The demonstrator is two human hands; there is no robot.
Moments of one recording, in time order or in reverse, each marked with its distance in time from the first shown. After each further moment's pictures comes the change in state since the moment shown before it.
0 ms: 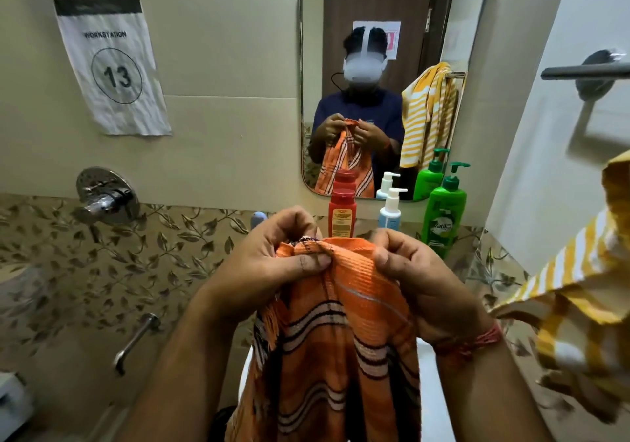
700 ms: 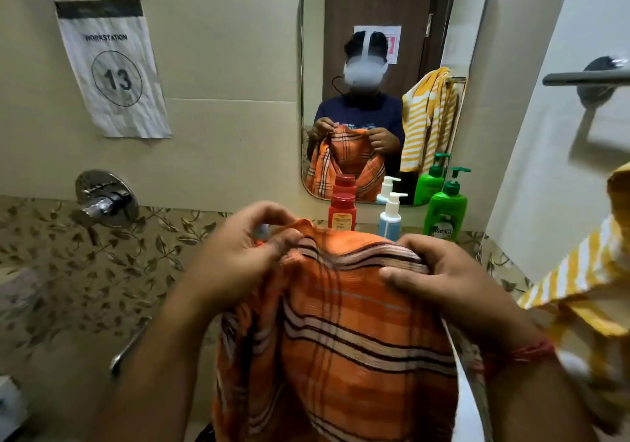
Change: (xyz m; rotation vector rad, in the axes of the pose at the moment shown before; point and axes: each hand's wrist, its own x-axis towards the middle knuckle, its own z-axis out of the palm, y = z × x) left_hand -0.001 0.009 -0.016 0.463 0.303 -0.044; right_hand -0.017 -0.027 -0.015 -0.717 0.146 -0.034
